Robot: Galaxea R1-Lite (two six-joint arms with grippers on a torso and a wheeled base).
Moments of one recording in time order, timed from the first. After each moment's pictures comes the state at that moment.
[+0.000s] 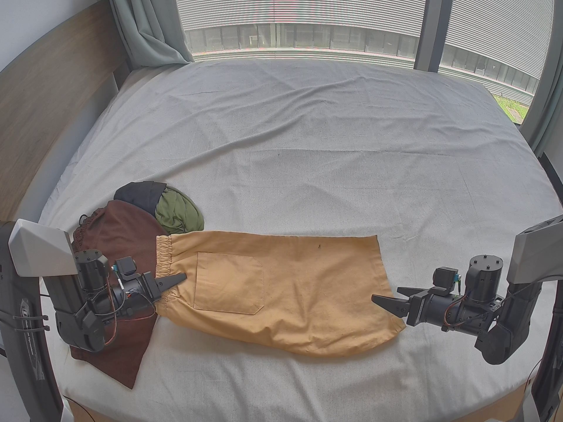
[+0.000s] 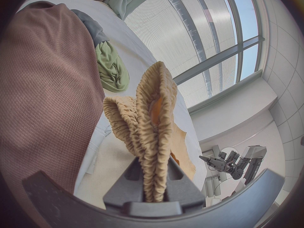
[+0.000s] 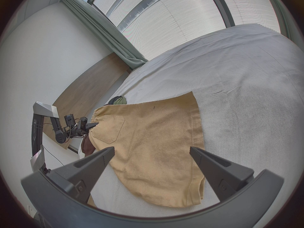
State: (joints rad) left arm 0.03 2.35 -0.49 -1.55 -0.78 -0.62; right arm 0.28 2.18 -0.27 -1.54 0.42 0.31
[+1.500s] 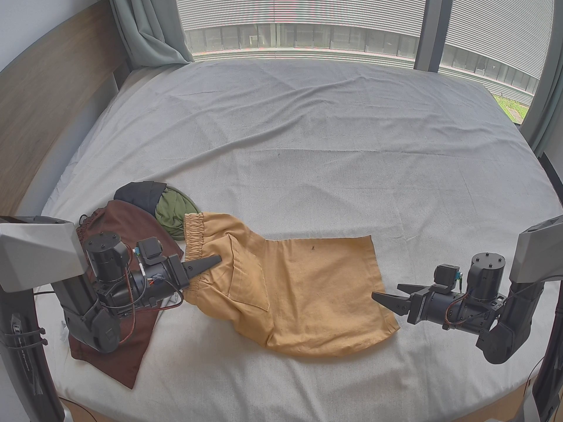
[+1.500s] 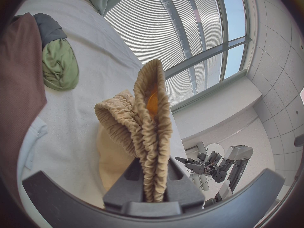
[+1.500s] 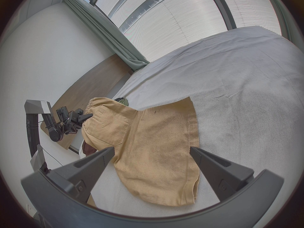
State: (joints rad) left arm -0.19 2.20 -0.51 -1.55 -0.71 -0.74; right arm 0.28 2.16 -0.27 -1.54 0.42 0.31
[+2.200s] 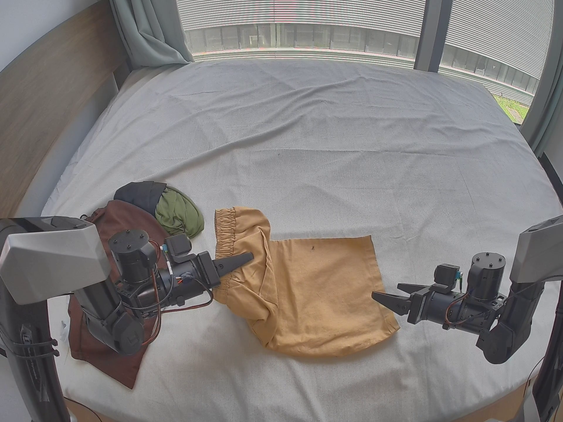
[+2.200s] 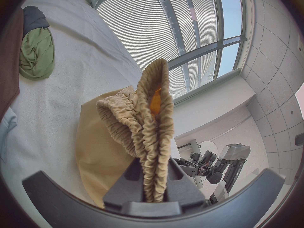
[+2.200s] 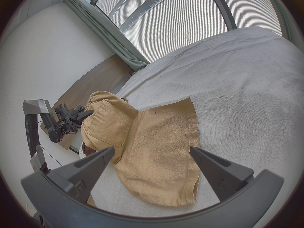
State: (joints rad) left arm -0.32 2.23 -0.59 -1.55 -0.65 -0.79; right arm 0.28 2.15 -0.27 -1.54 0.42 0.31
